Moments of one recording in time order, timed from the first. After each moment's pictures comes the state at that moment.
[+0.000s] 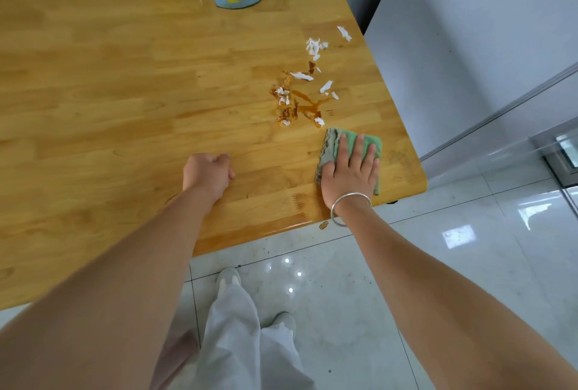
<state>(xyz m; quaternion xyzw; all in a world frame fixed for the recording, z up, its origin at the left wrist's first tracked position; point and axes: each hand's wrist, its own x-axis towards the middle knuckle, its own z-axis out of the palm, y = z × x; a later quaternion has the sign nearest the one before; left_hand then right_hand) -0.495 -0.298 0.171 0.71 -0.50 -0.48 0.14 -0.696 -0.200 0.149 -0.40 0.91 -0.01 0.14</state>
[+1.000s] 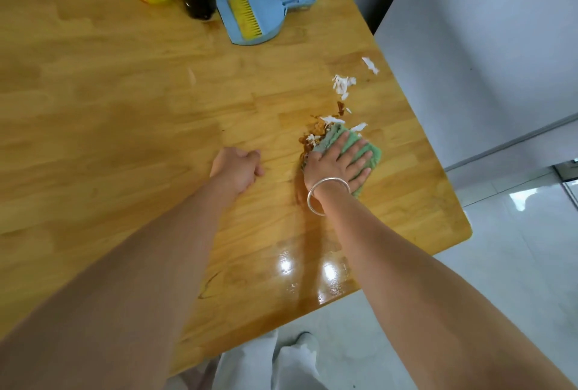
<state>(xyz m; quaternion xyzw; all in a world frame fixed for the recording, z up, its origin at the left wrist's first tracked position) -0.519 -0.433 0.182 0.63 -0.57 -0.53 0.03 -0.648 -0.361 0.162 -0.21 0.95 -0.09 0.23</state>
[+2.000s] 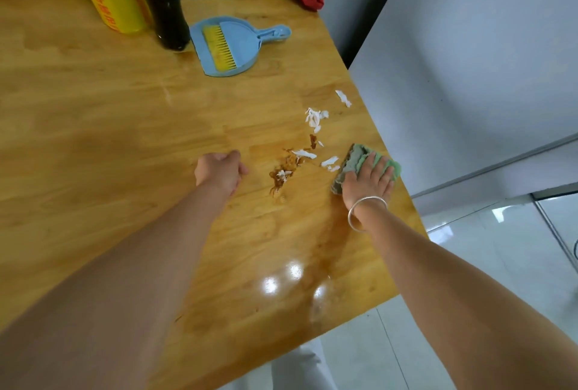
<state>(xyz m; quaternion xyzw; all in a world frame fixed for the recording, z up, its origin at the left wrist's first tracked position) -0.575 -0.461 0.186 0.68 -0.45 -0.55 0.14 -0.779 -0.335 0.161 -0.24 0.95 -0.02 0.21</state>
